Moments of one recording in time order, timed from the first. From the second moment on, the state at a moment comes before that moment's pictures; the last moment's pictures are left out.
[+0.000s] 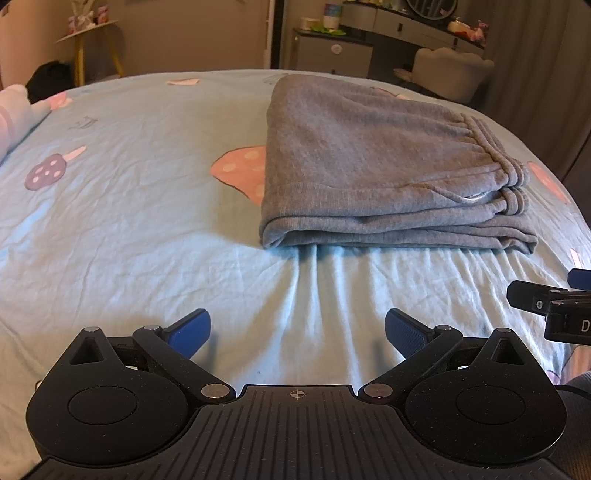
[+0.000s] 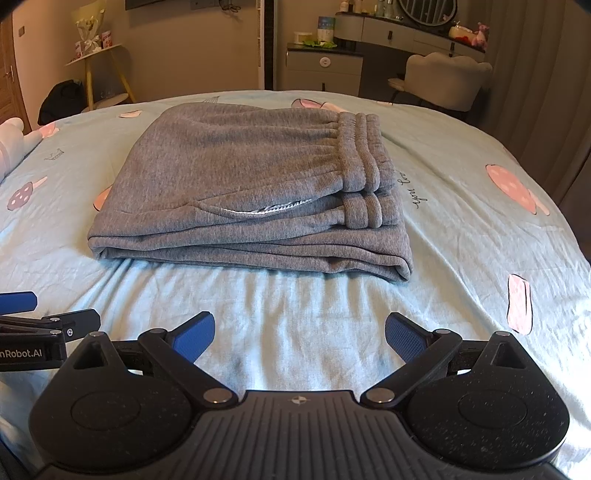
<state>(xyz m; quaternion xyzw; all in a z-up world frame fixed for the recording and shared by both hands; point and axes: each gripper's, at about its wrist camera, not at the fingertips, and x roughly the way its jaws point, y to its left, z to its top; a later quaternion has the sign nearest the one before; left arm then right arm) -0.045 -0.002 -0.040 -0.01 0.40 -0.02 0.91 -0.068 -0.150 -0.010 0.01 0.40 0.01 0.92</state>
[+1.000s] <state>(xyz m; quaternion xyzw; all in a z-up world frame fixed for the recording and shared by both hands) -0.047 -0.001 -0.038 -0.01 0.40 -0.03 0.92 -0.069 -0.149 -0.010 0.01 0.40 0.01 0.92</state>
